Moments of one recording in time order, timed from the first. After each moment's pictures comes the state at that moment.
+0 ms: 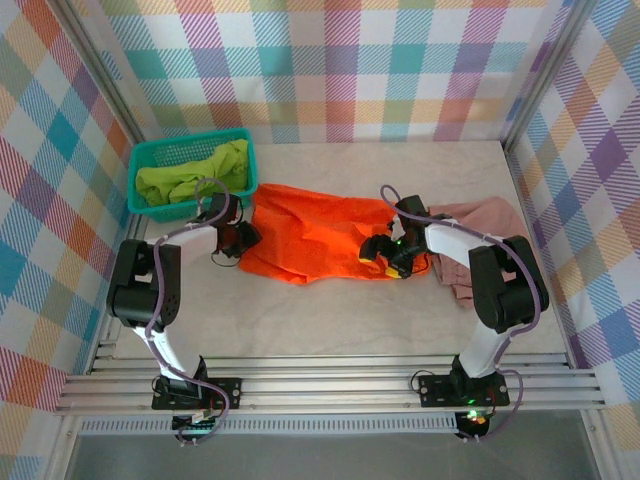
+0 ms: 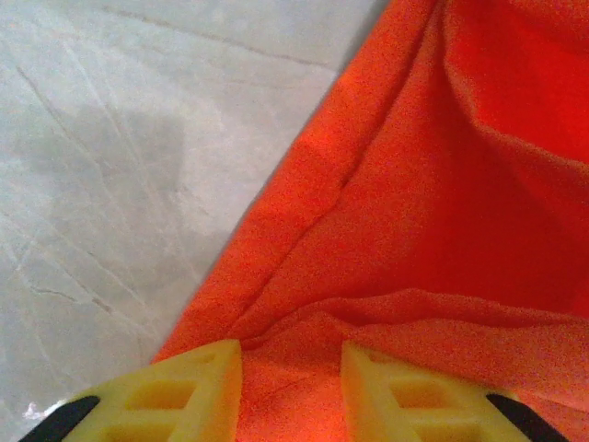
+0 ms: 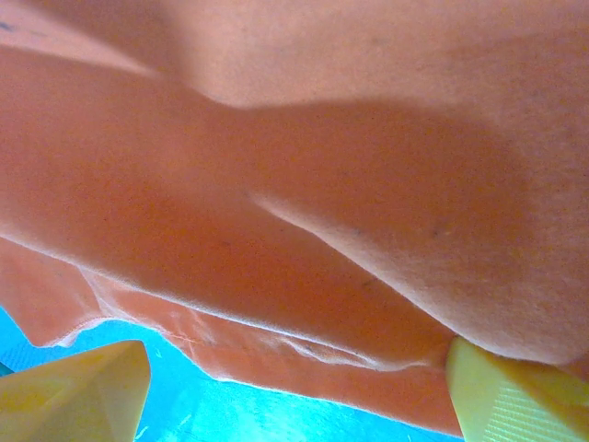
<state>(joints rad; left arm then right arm) -0.15 1.77 1.00 -0.29 0.16 -0.74 0.33 1.74 1.03 -0.56 -0.49 0.60</state>
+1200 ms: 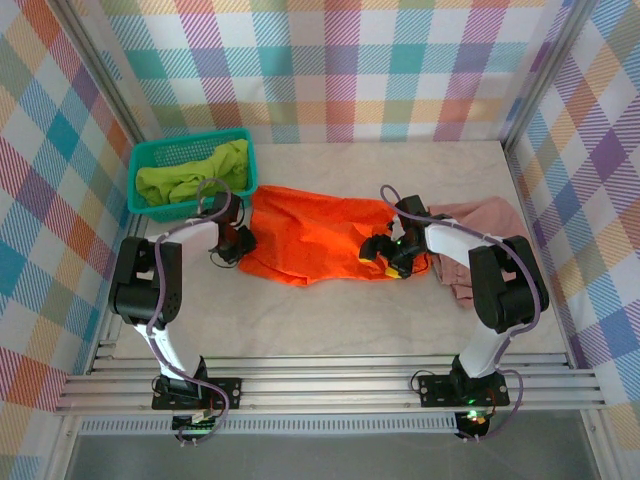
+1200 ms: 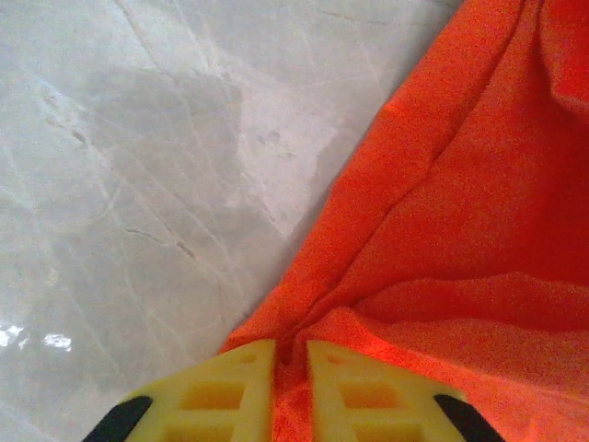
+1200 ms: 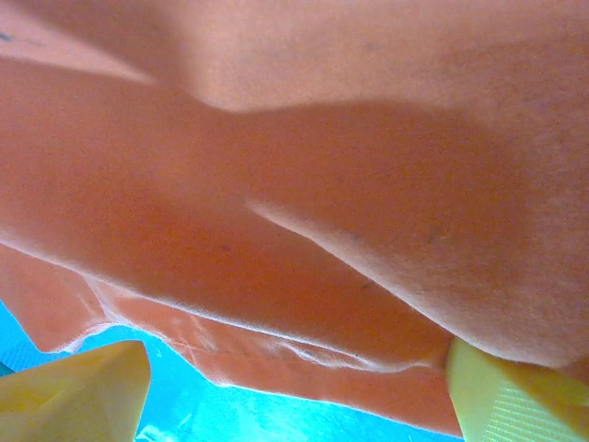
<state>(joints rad) -0.16 1.78 1.05 -0.47 0.09 -0.70 0.33 1.74 1.03 -0.56 -0.49 0.60</state>
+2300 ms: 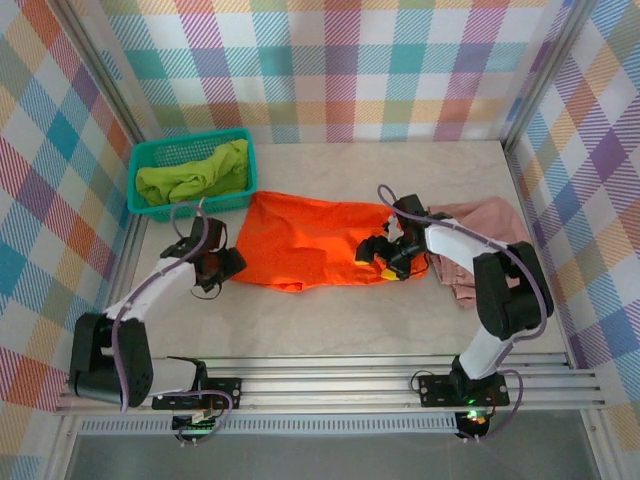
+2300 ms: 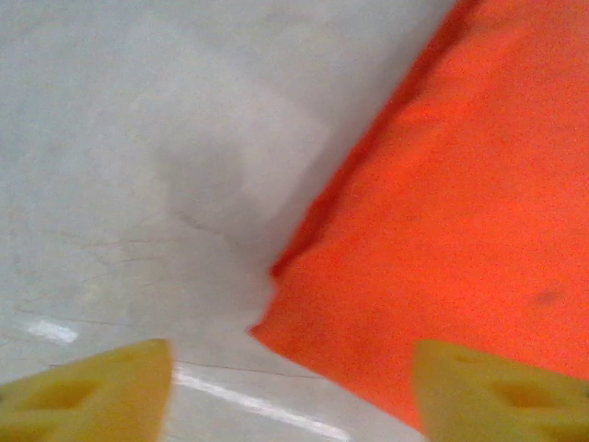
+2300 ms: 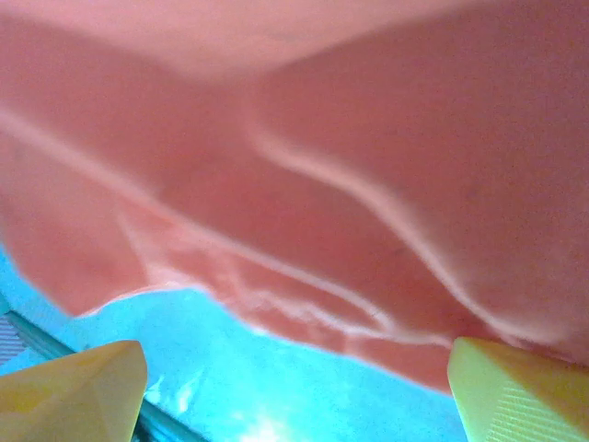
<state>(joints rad) -0.16 1.27 0.79 -0.61 -0.01 -0.72 0.36 1.67 1.06 -0.65 -0.55 0.57</state>
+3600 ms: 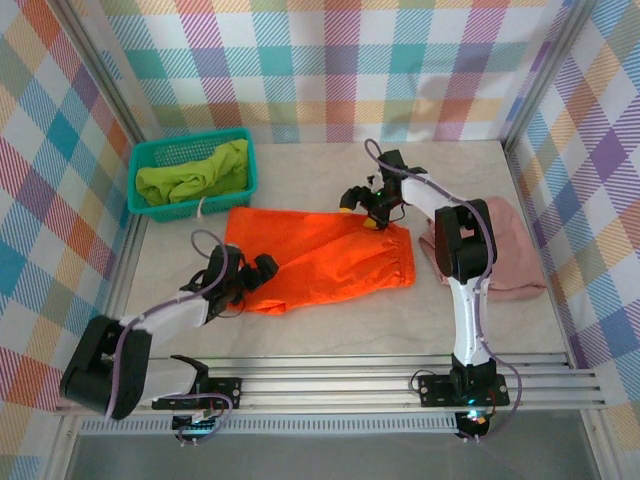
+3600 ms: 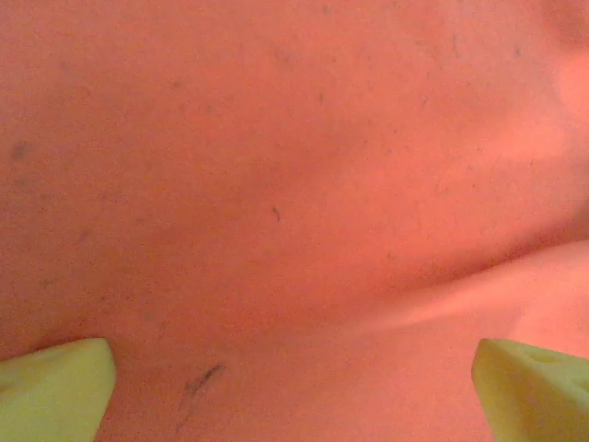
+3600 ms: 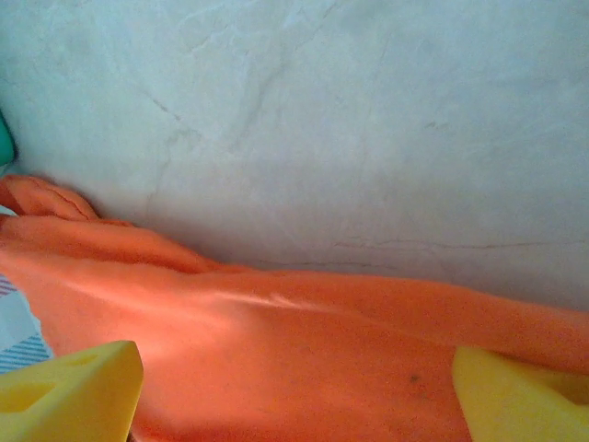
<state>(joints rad) -0.34 1.20 0.40 -0.03 0.08 -0.92 0.31 2.24 1.75 -0.68 -0.57 0.59</state>
